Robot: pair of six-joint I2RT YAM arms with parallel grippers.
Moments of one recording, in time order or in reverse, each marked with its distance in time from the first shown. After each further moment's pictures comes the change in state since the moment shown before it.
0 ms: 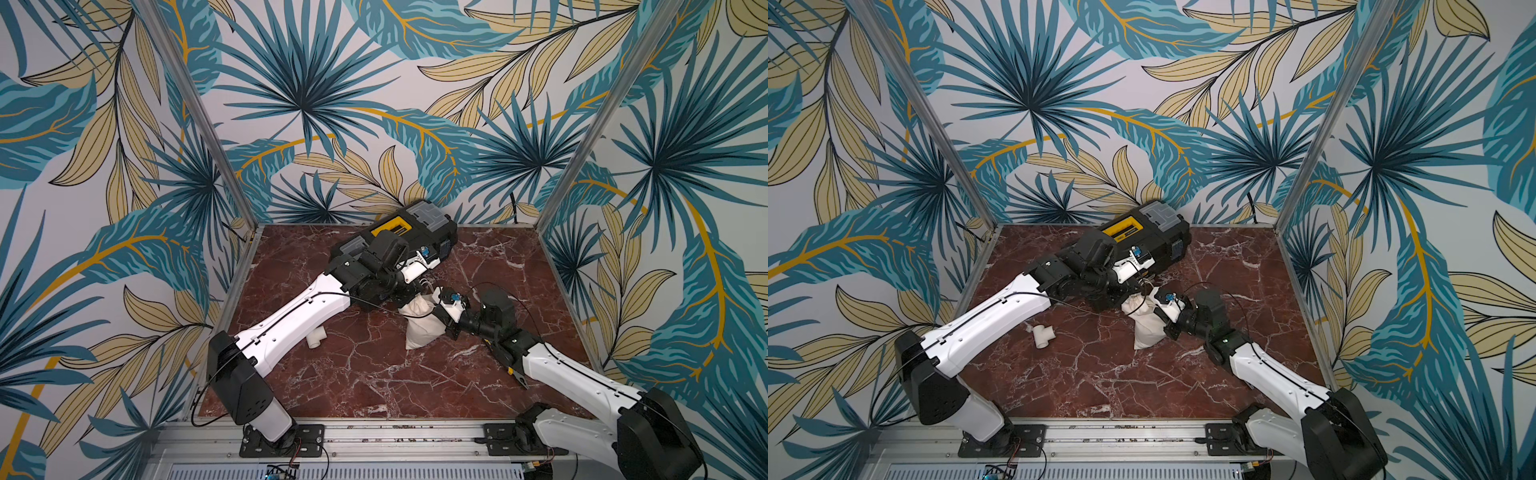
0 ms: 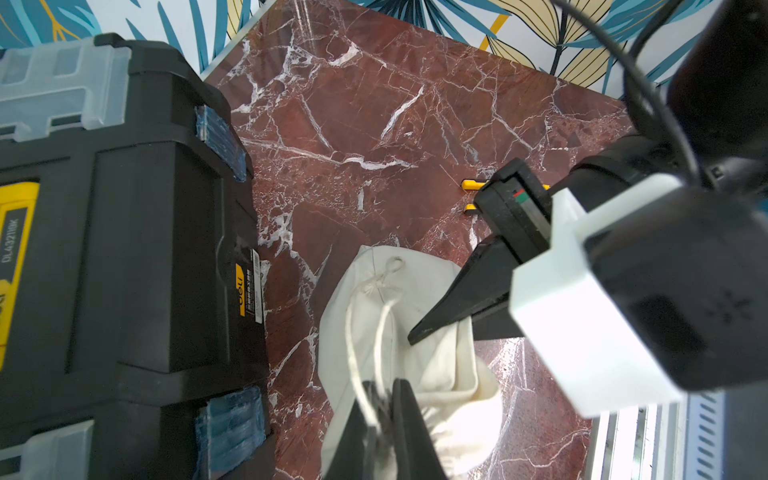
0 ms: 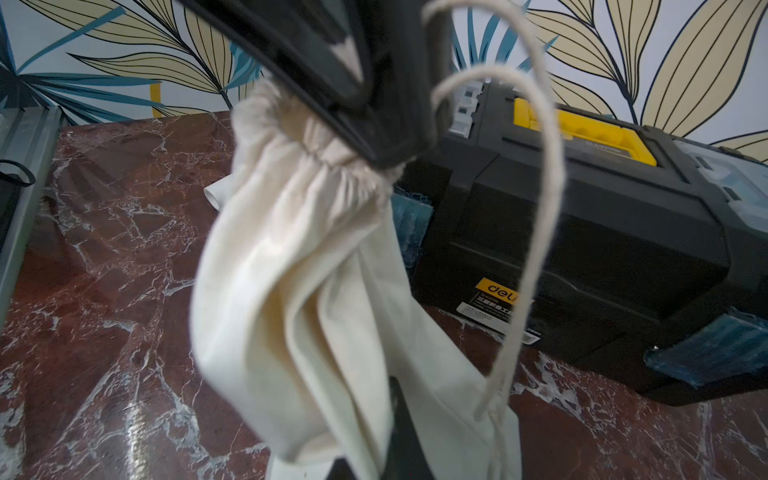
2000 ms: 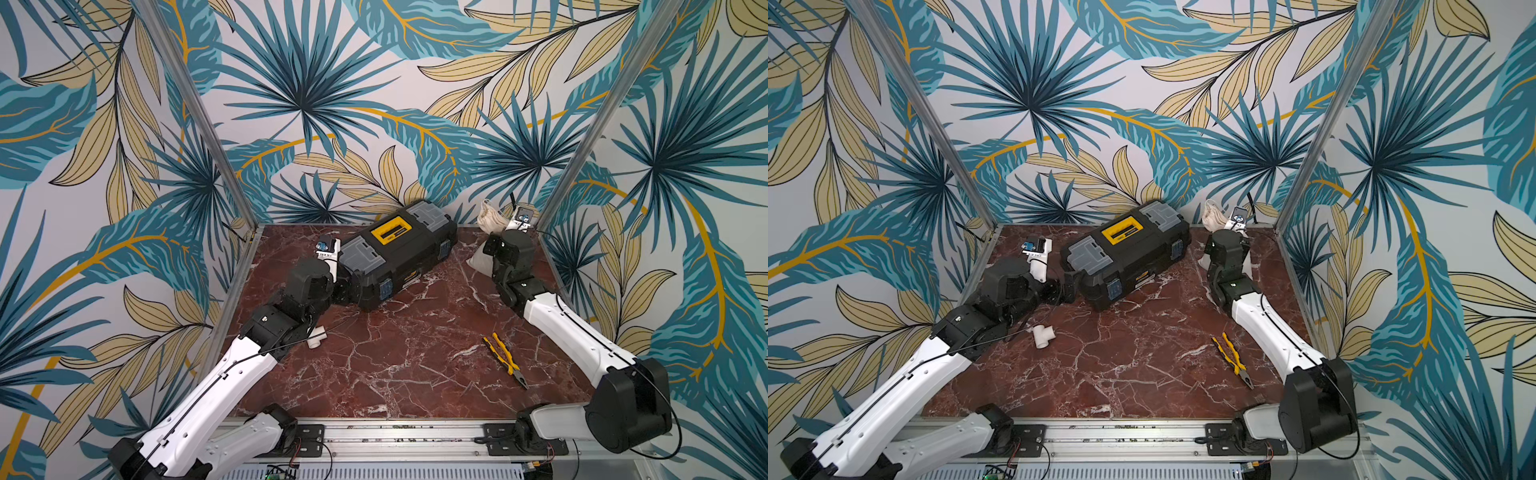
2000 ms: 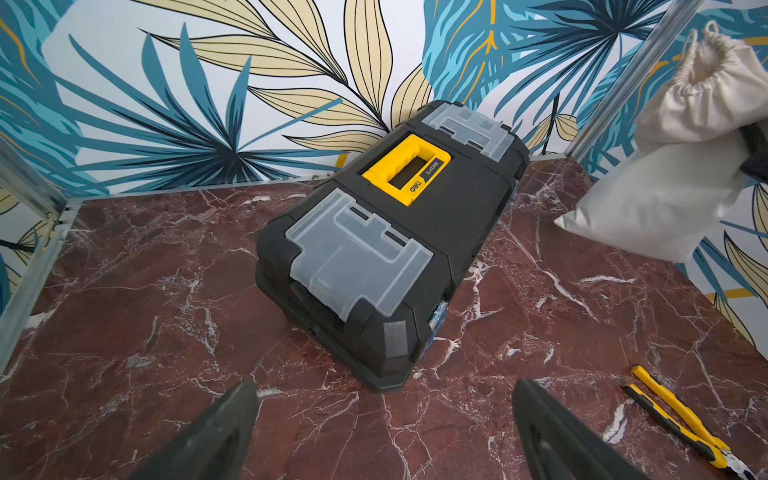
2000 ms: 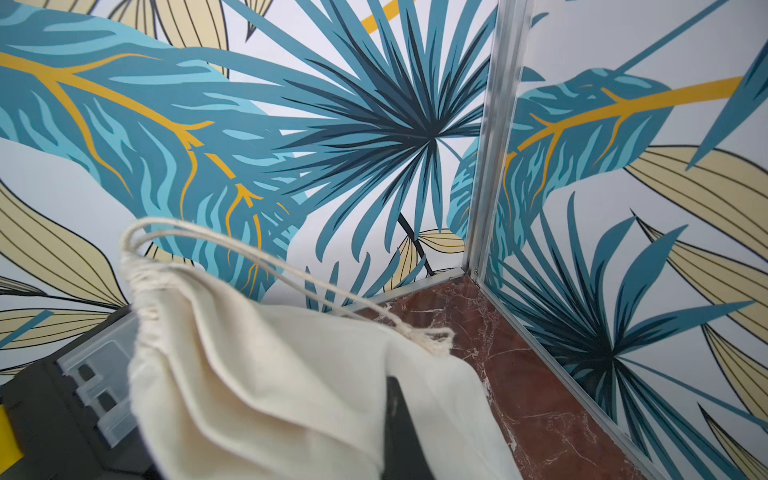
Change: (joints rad) left arm 0.182 -0.582 -0.485 0.227 -0.468 -0.505; right arm -0.228 0.281 0.510 -0.035 1.059 0.519
